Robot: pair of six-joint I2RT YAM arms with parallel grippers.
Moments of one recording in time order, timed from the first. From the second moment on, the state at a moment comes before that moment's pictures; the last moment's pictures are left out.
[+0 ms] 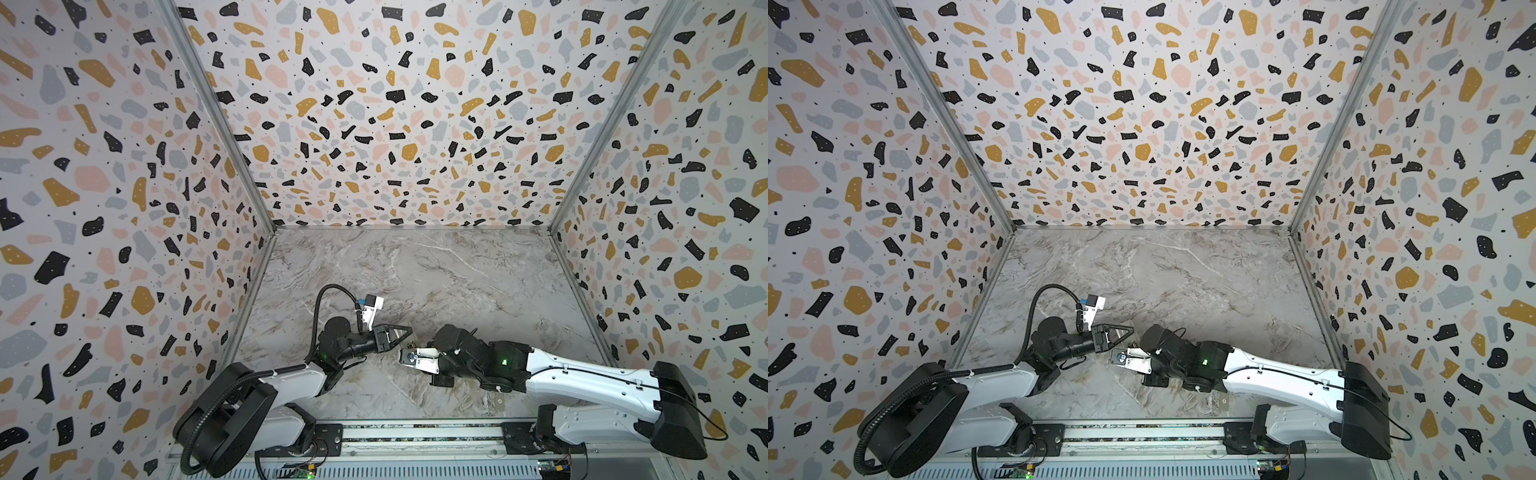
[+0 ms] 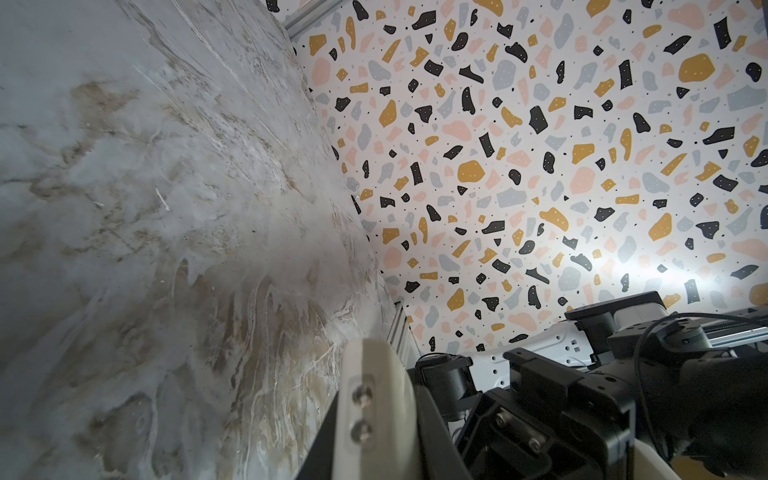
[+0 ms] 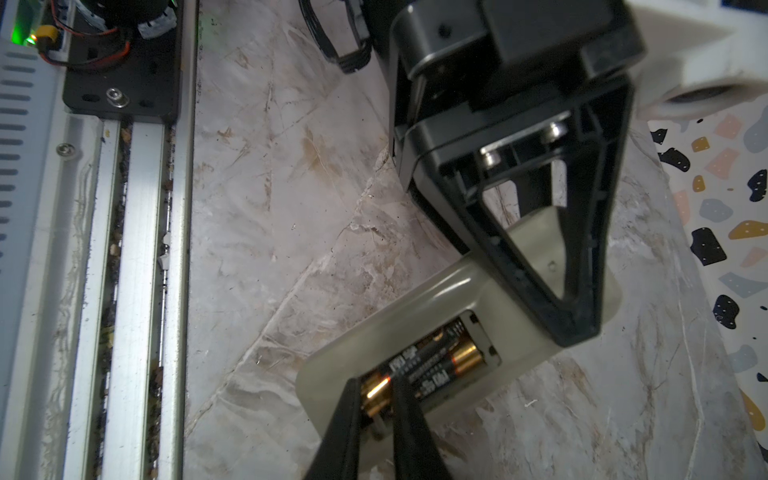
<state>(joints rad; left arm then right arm) -0.56 1.27 0.24 0.94 0.72 -1.06 1.20 1.20 0.87 -0.43 0.04 -0.42</state>
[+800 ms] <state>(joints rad) -0.59 1.27 0.24 0.91 0.69 -1.05 1.16 1.24 0.86 -0.36 0.02 -0.42</state>
